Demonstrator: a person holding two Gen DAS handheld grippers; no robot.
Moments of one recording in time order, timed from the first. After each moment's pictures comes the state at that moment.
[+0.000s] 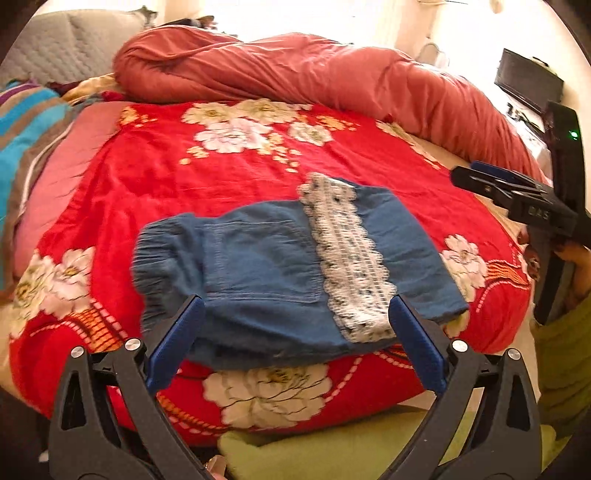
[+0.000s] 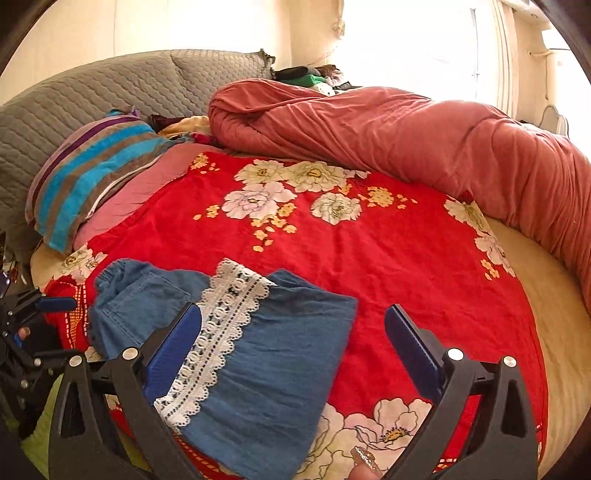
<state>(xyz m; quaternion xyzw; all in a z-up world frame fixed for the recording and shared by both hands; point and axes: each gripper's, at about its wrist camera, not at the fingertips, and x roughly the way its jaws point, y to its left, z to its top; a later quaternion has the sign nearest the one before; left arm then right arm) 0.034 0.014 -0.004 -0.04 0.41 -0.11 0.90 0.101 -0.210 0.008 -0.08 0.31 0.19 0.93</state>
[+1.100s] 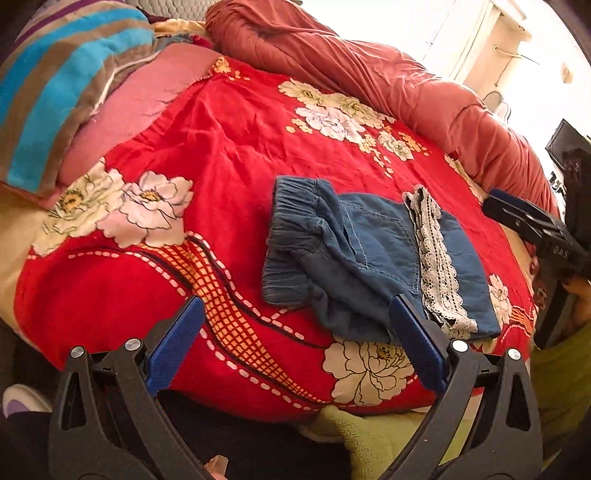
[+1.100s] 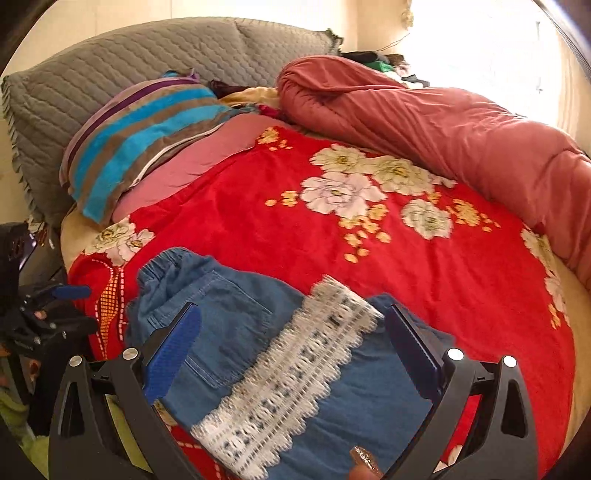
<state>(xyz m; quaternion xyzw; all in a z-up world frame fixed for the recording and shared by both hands) 0.022 0.119 -0.033 -0.16 0.43 -0.04 0.89 0.130 -0.101 -0.006 -0.13 0.35 0.30 0.88</state>
